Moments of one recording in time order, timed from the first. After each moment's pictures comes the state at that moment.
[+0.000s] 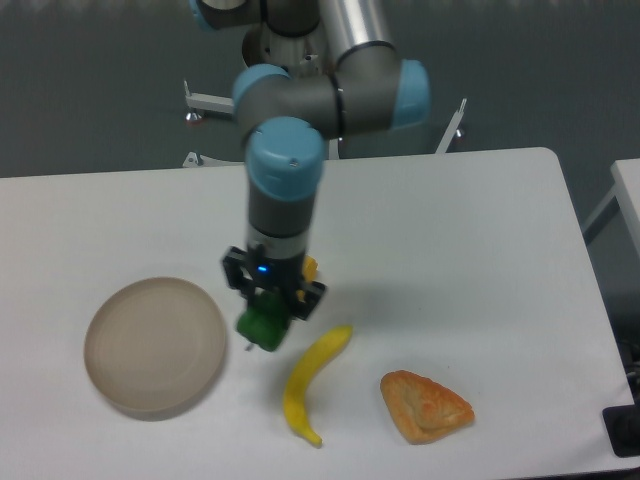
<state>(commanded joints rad) 1.97 -2.01 -1.36 -1.22 1.39 0.43</state>
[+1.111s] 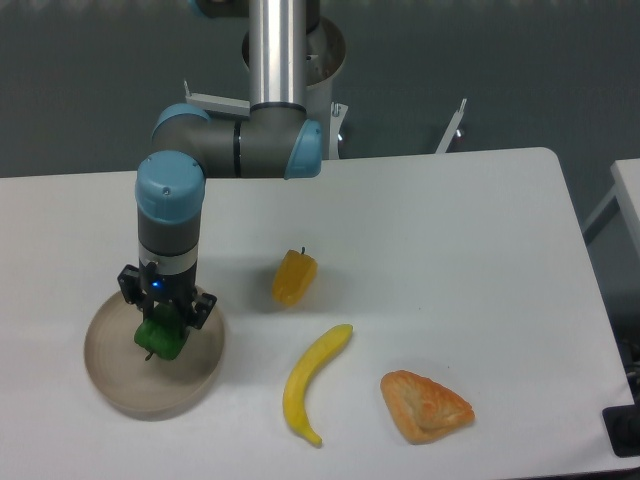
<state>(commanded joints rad) 1.83 -2.10 -1.48 -0.91 1.37 0.34</state>
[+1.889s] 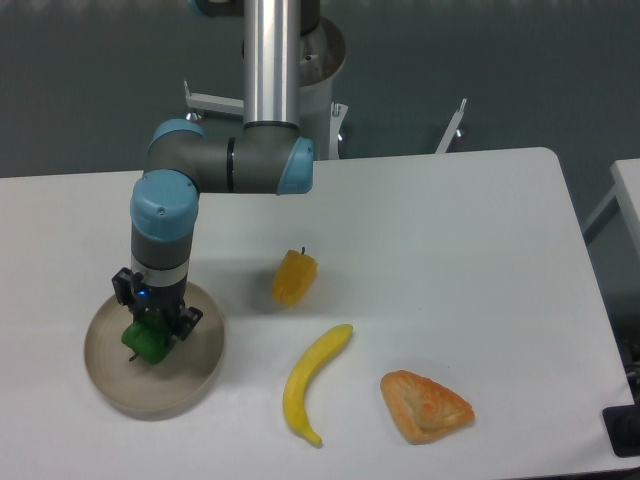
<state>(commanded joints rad) 1.82 -2.13 -1.48 -0.91 1.33 0.48</state>
